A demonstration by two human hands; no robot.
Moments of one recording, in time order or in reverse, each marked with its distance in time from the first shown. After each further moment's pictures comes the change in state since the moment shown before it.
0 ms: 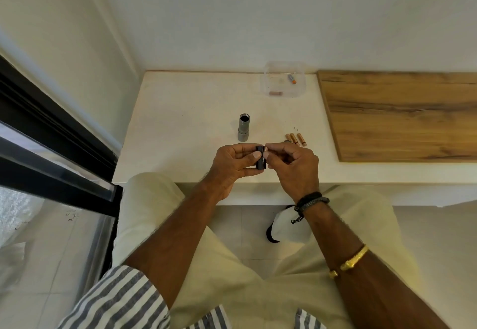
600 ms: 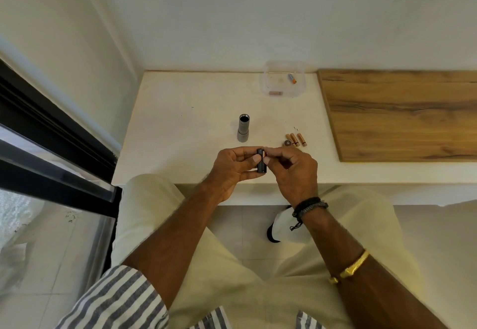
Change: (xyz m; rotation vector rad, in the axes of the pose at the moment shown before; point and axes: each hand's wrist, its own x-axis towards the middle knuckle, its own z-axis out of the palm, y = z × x) left_hand -0.001 -0.001 0.002 -0.016 -0.019 -0.057; right_hand -0.007 0.001 0.002 -0.098 0.031 -0.066
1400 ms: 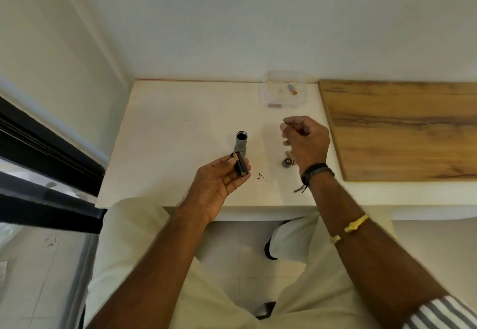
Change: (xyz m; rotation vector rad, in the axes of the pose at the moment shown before) left_hand 0.009 0.018 -0.018 -0.477 0.154 -0.089; right_hand 0.122 0.031 0.003 0.287 0.163 0.209
